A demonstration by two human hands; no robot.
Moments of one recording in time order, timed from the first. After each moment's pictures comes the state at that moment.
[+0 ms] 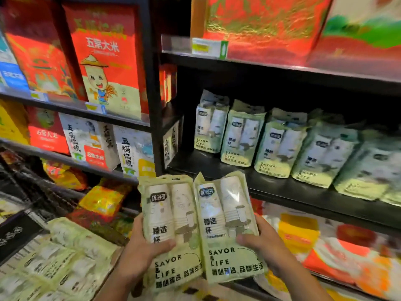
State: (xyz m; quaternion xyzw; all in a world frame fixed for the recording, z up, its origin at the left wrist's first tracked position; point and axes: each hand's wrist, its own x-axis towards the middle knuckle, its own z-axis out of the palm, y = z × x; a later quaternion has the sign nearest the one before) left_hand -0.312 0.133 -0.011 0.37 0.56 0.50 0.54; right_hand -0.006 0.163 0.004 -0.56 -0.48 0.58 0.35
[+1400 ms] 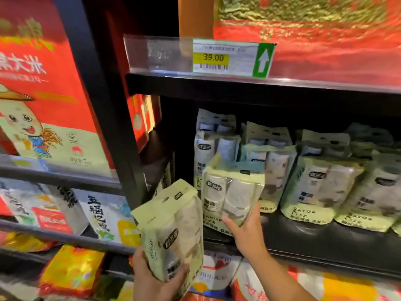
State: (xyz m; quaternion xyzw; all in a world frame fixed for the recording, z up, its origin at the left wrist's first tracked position) left_hand -0.340 0.376 -0.065 0.50 0.63 0.46 0.38; right_hand -0.093 0.455 -0.043 -0.62 -0.53 0.26 0.51
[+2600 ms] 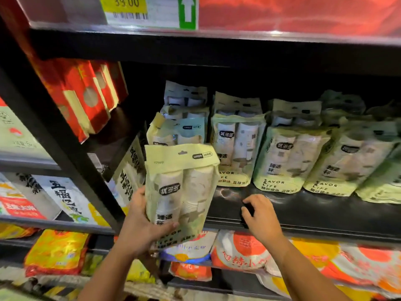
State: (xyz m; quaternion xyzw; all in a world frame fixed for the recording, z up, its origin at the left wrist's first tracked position) left_hand -0.287 0.421 0.001 0.61 0.51 0.43 0.42; right_hand 0.040 0.428 -0.093 -0.72 -0.63 0.11 0.26
